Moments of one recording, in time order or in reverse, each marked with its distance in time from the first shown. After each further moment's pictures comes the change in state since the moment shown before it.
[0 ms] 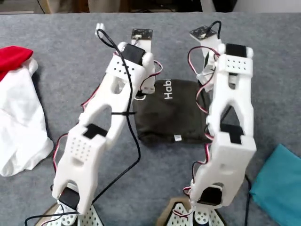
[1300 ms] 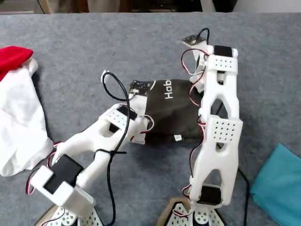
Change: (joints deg) left arm 6.5 -33.6 85.9 -52.0 -2.8; right arm -1.1 25.1 -24.8 4.0 0.0
